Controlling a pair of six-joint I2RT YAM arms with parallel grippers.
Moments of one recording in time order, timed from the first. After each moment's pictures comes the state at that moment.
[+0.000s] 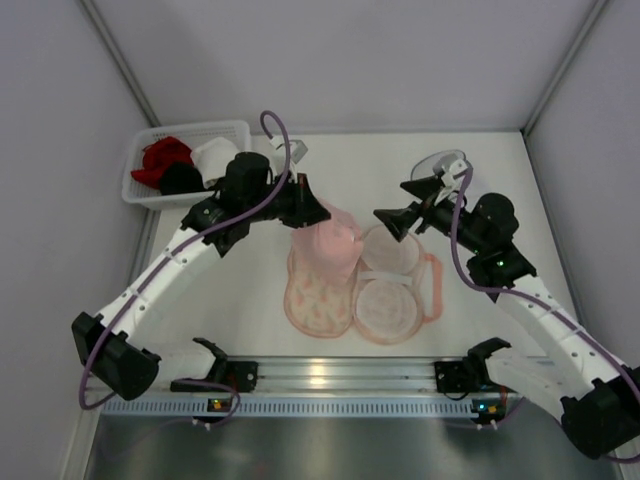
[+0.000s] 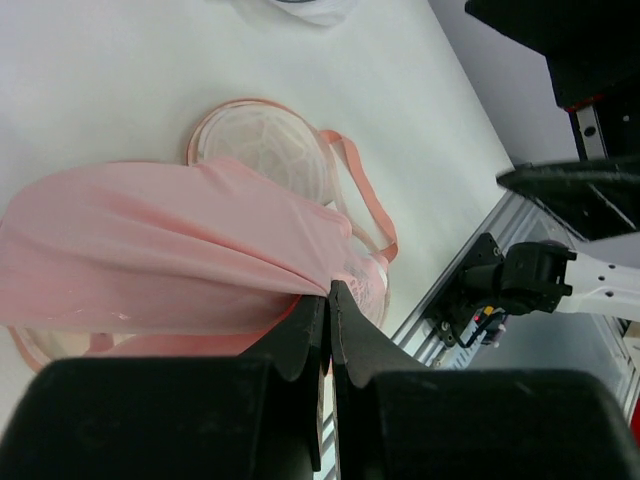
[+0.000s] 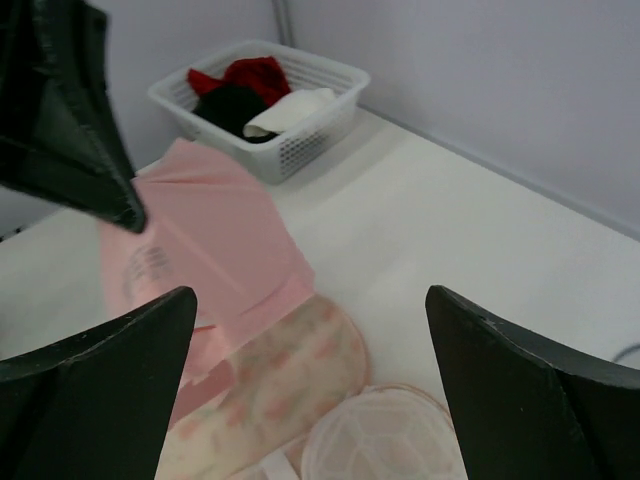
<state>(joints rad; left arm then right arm) -0.56 1.24 1.25 -0.45 0.43 -0.46 0.41 0.93 0.75 0.21 -0.38 0.12</state>
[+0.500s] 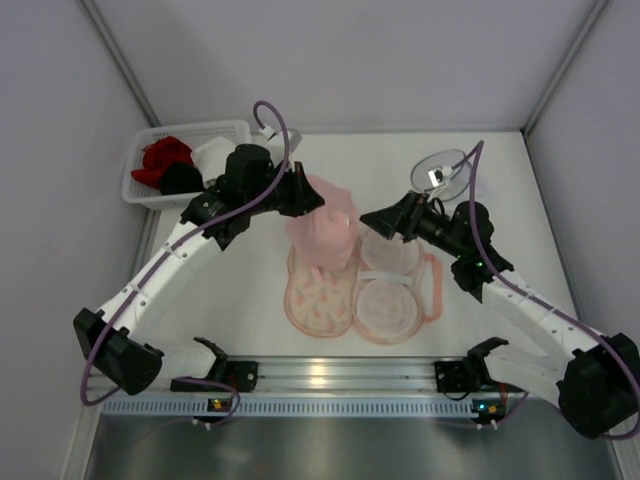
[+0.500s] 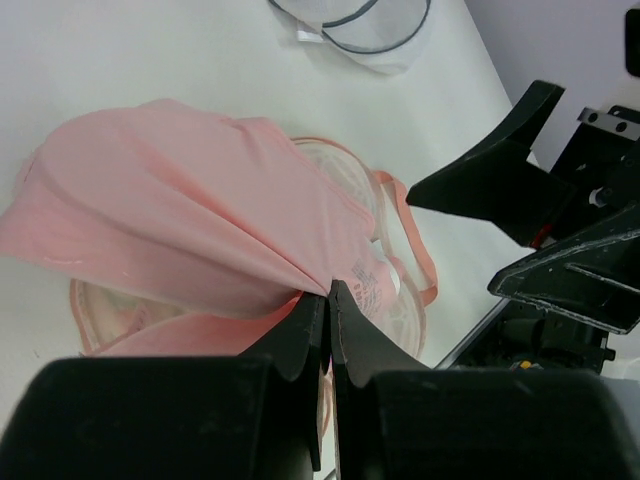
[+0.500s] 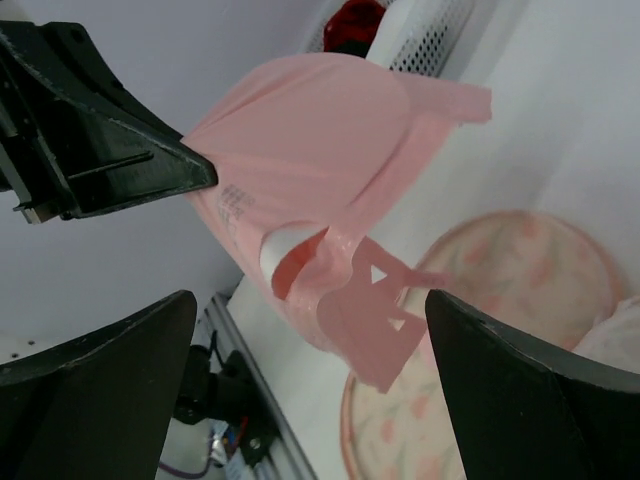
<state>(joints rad) -0.56 1.29 1.33 -0.49 0.27 -0.43 0.45 1.03 0.63 0.38 -0.47 0.77</state>
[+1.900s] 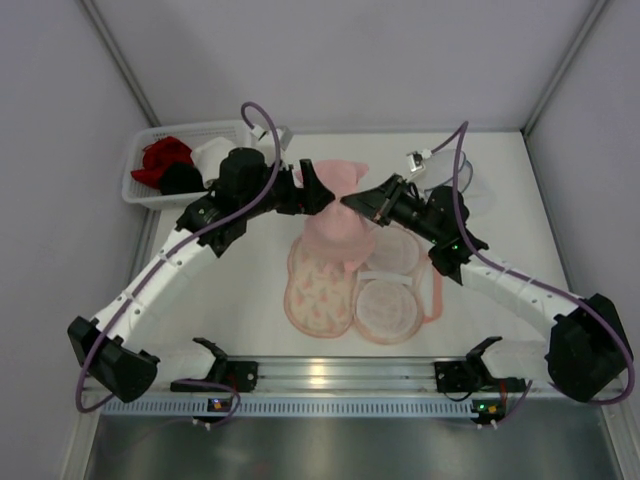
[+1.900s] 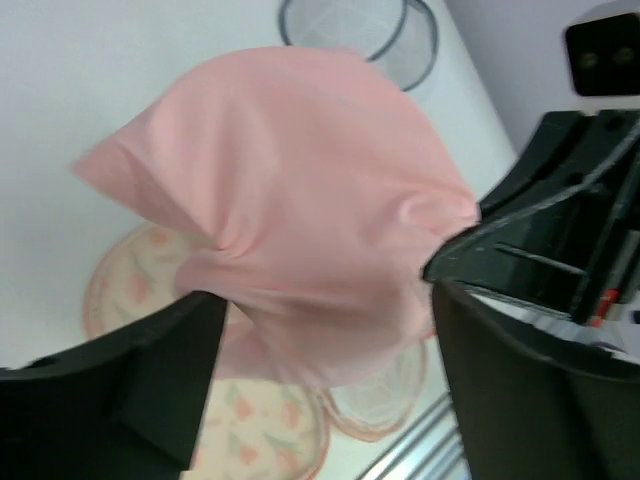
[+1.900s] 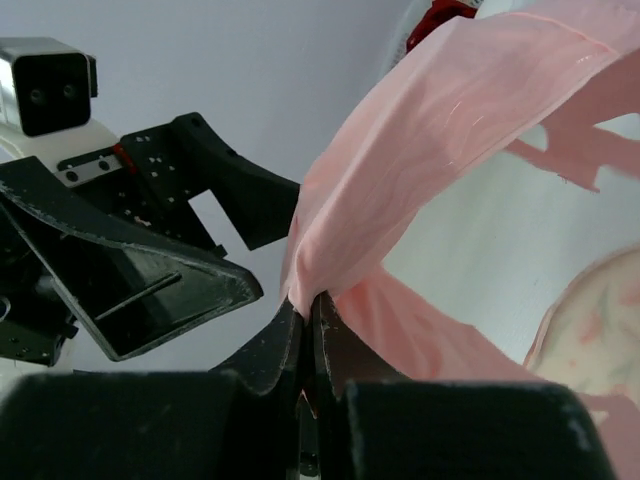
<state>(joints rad) -0.56 1.25 1.29 -0.42 0.22 -0.48 0.59 1.24 0.77 0.53 -0.36 1.09</state>
